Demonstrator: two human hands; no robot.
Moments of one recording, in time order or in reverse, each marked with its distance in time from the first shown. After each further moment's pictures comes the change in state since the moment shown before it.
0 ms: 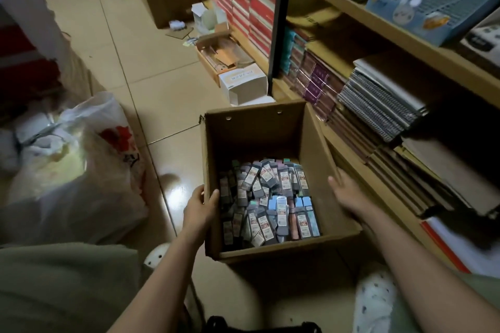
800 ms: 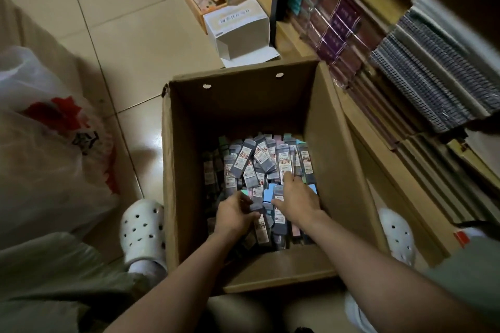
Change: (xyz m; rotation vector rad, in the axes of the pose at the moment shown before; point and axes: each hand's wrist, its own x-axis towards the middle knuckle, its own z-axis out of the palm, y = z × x) left_hand 0.048 -0.033 0.129 0.353 -0.316 -0.104; right_hand 0.058 0.009 0.112 -0.767 -0.296 -0.125
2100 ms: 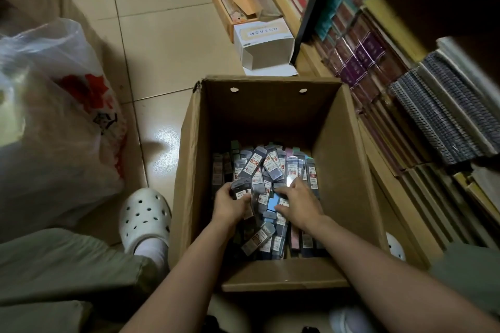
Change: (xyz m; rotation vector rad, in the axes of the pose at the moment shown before) left_hand 0.002 0.004 -0.025 -0.710 0.160 -0.122; right_hand 0.020 0.006 0.015 -0.109 0.054 -0.202
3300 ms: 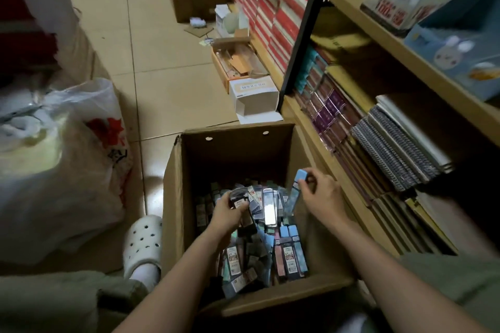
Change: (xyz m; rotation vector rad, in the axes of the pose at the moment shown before) left_hand -0.036 0.049 0.001 -0.048 -0.157 0.178; right_hand -0.050 0.003 -0.127 0.361 0.550 -0.051
